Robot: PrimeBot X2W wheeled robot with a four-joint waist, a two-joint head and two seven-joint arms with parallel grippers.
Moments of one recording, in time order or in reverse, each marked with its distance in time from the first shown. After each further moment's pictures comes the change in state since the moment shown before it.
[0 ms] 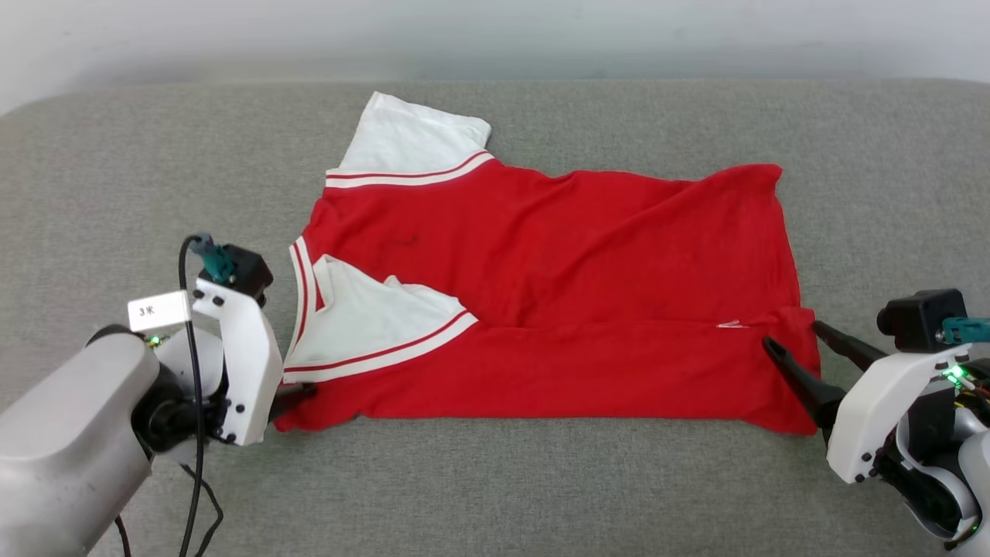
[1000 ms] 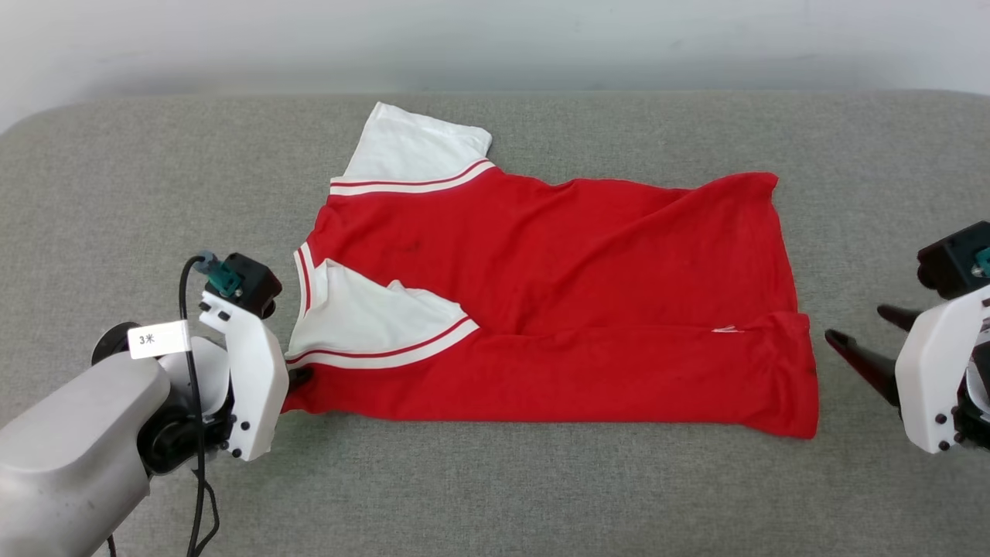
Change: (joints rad) left arm -0.015 0.040 -0.128 -0.037 -0.007 -0.001 -0.191; right arm -0.085 -0.177 -0.006 -0.150 0.023 0.000 0.385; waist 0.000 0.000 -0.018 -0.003
